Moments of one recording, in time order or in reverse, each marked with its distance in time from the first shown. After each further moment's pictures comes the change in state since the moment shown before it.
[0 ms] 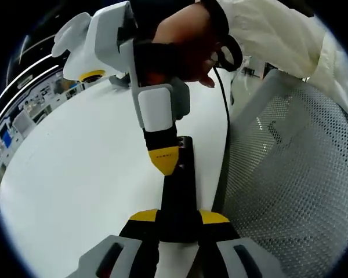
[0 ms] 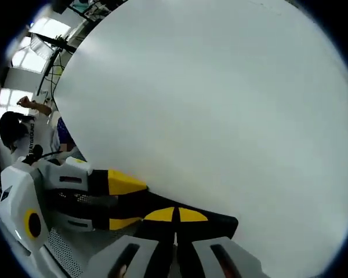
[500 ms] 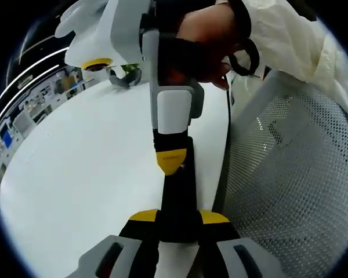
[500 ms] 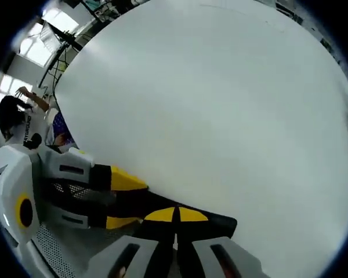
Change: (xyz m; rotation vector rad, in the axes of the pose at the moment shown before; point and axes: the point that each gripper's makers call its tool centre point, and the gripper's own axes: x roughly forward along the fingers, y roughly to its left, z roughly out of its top) left arm 0.000 0.000 0.000 0.002 -0.003 0.000; right arm -0.002 0.001 -0.001 -0.052 -0.092 -0.062
